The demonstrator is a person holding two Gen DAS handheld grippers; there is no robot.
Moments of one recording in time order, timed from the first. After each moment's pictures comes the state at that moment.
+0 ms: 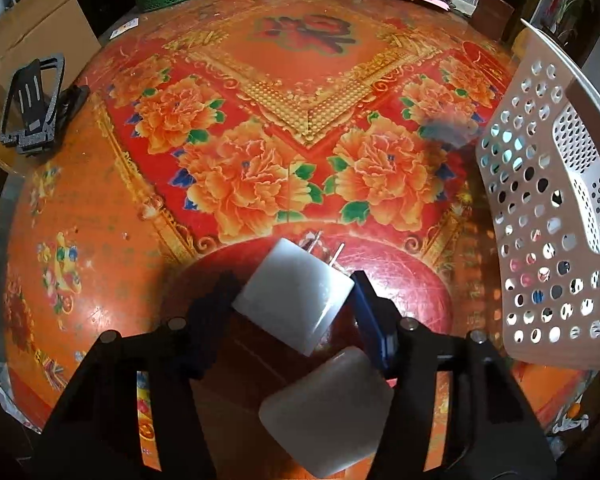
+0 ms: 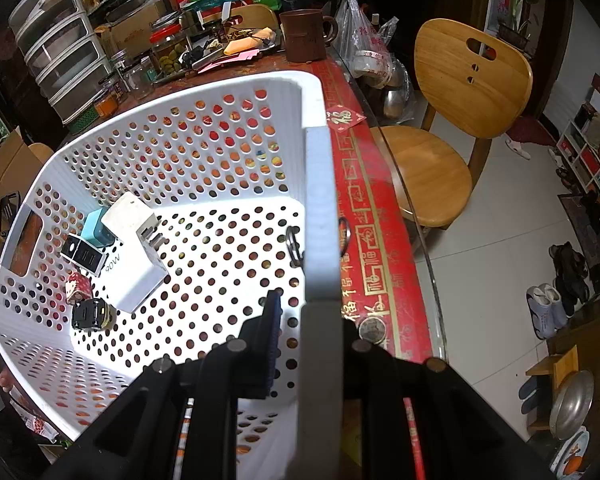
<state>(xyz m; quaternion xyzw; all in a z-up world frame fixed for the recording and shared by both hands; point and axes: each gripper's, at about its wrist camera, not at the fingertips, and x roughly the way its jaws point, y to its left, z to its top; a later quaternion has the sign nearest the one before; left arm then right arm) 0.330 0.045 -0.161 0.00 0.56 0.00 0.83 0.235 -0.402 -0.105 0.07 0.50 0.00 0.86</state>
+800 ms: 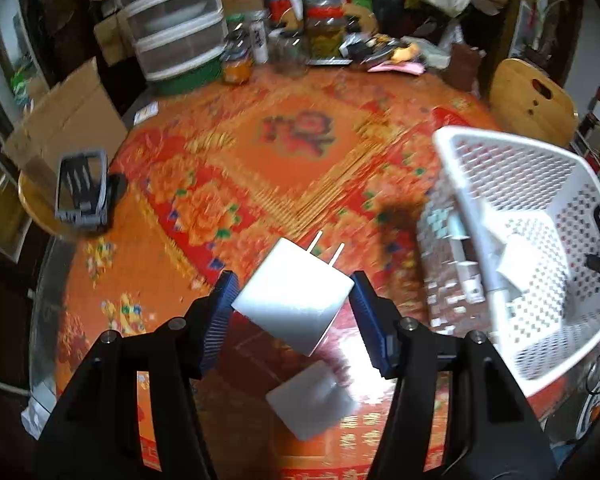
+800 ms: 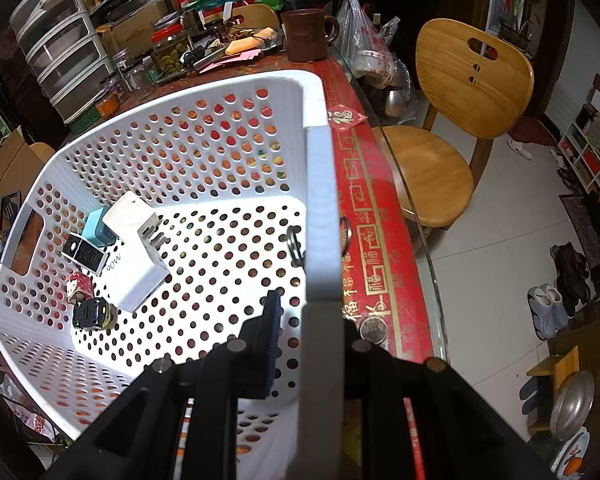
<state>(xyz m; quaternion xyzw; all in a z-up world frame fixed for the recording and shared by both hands) 0.307 0.019 -0.040 0.04 0.46 0.00 0.88 0.234 -0.401 -0.106 0.07 0.50 0.00 0.86</state>
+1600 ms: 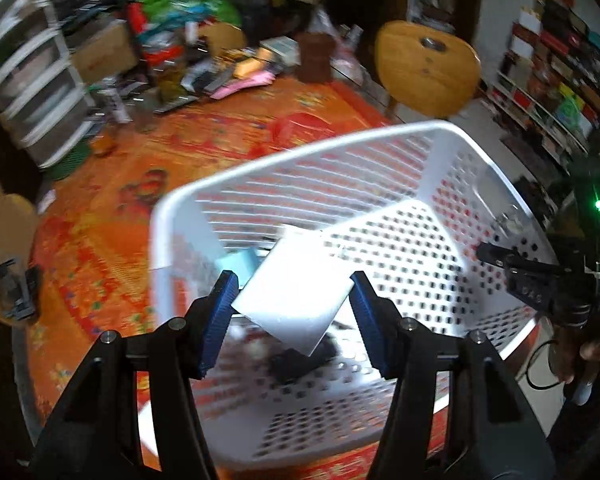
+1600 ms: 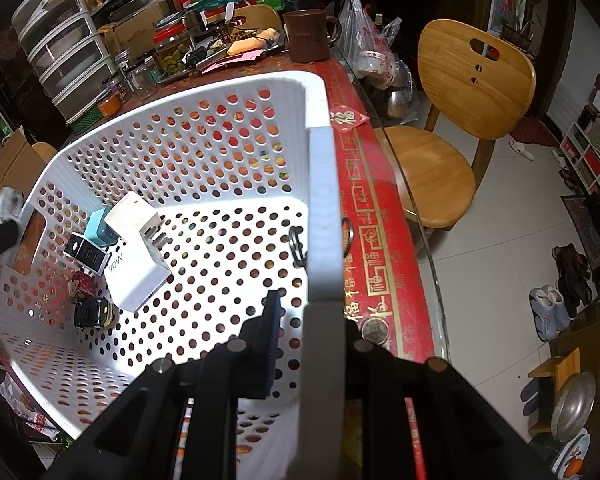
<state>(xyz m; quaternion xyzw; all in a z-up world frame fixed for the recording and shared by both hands) 0.313 -0.192 -0.019 0.12 0.47 -0.15 0.86 0.234 -0.400 -0.104 0.07 0.50 0.01 0.86</state>
